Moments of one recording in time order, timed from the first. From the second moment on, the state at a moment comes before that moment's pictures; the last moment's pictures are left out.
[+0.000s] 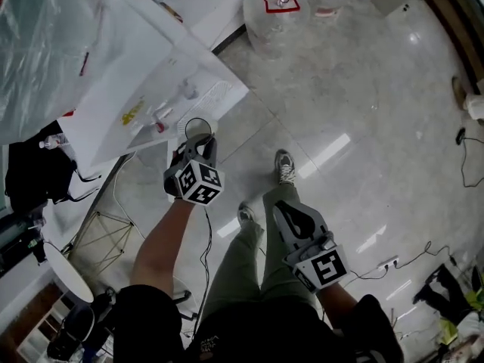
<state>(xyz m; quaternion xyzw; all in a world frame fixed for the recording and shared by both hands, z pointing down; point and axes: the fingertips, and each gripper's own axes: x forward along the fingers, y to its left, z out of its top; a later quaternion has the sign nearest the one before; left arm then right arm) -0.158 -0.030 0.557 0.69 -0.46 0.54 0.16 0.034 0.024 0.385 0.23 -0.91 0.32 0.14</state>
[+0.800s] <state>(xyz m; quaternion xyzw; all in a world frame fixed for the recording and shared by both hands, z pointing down) -0.222 -0.047 0.583 0.64 -0.51 0.54 0.21 0.021 -0.019 0.404 0.23 -0.91 0.32 0.16</state>
